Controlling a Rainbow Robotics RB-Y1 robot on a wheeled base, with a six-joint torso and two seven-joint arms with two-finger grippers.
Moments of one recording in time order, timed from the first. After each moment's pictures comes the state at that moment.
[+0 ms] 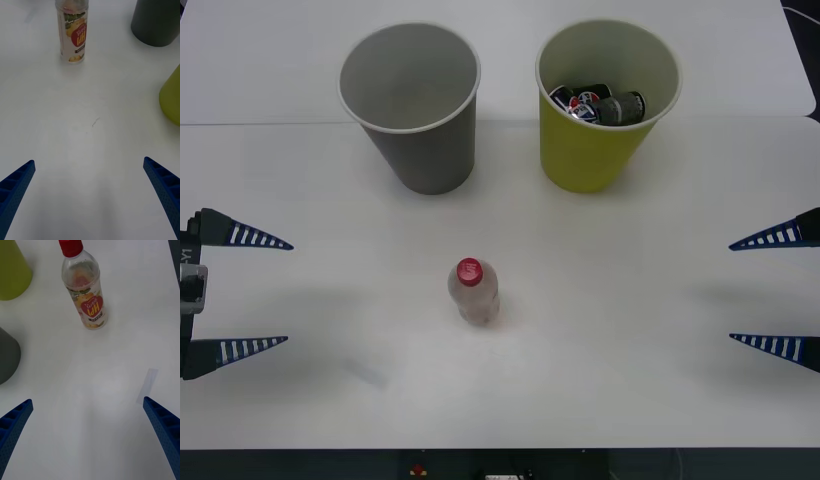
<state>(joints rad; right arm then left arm) 0.26 -1.13 -0.26 -2.01 1.31 -1.13 -0.09 0.26 1.13 0.26 -2.01 -1.31 -1.13 -0.09</state>
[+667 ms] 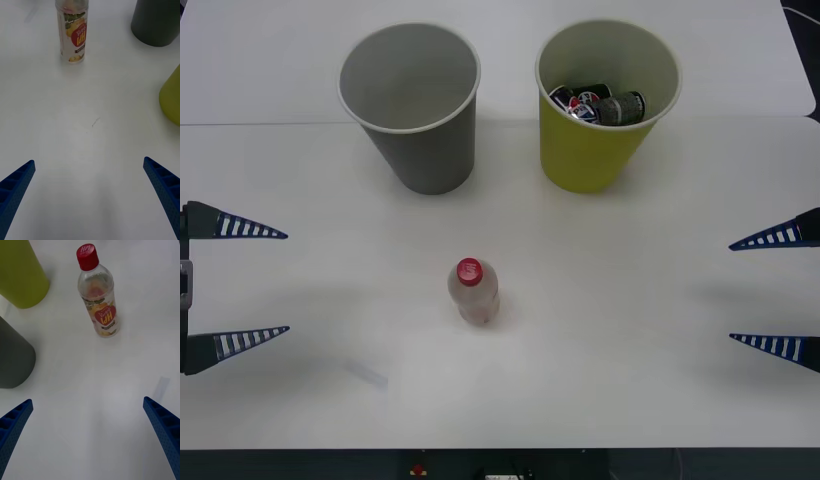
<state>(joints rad) 0.26 -1.13 -0.26 -2.01 1.31 -1.13 -0.09 0.31 1.11 0.29 -2.00 -1.23 -1.08 -0.15</state>
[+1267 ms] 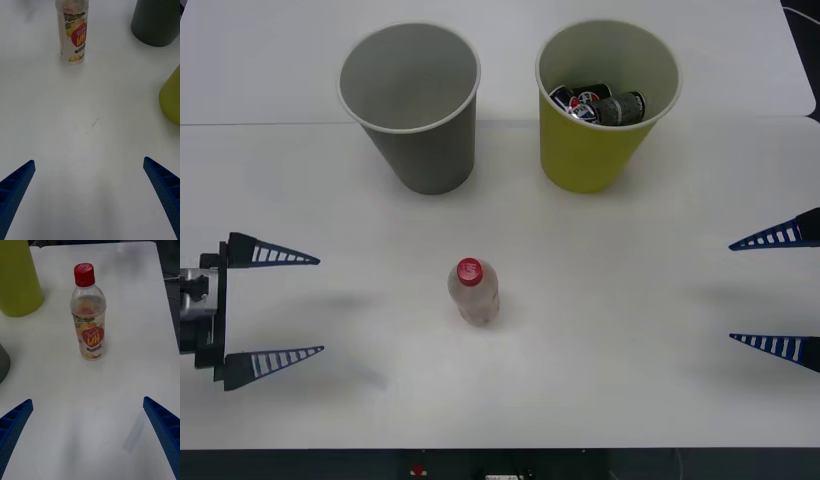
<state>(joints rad) 0.26 -1.13 -0.26 -2.01 1.31 -1.13 -0.09 0.19 1.11 0.02 -1.77 -0.98 -1.08 -0.29</state>
